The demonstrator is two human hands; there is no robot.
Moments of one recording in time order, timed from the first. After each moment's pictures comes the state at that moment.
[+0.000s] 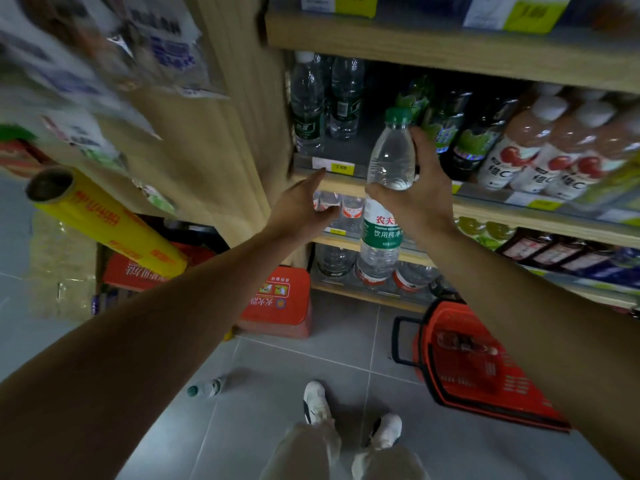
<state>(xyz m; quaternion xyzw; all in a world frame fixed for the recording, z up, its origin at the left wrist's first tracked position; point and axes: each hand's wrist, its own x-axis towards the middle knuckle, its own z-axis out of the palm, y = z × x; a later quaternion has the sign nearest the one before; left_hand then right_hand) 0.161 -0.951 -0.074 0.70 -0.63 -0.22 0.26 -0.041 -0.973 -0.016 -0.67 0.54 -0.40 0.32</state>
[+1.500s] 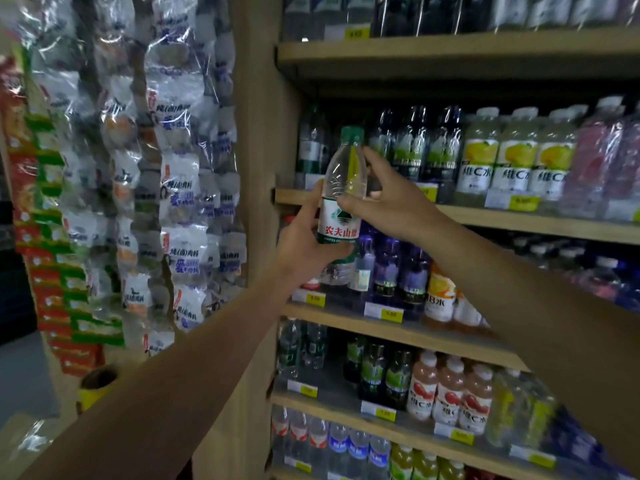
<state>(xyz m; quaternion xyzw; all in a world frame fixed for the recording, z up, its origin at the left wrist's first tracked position) 0.075 -0.875 0.309 0.45 -0.65 -0.14 0.59 -0.096 -0.884 0.392 -0.85 0.33 -0.38 0.13</state>
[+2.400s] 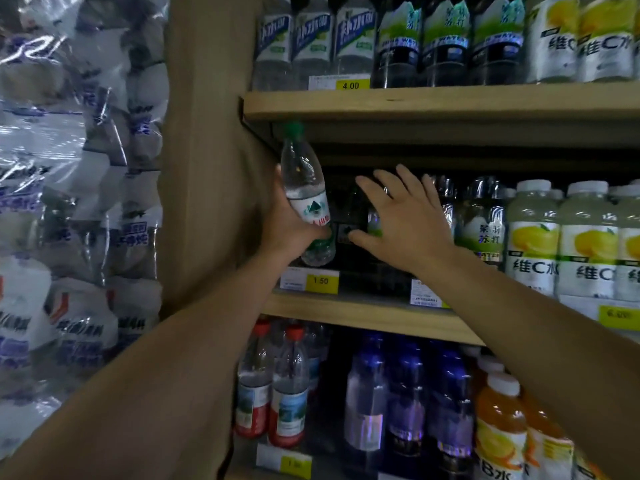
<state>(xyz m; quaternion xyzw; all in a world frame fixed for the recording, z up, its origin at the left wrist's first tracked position) 0.151 -1.134 0.452 0.40 -0.61 -0.03 0.69 -0.049 -1.119 0.476 -0.76 0.40 -0.35 -0.37</state>
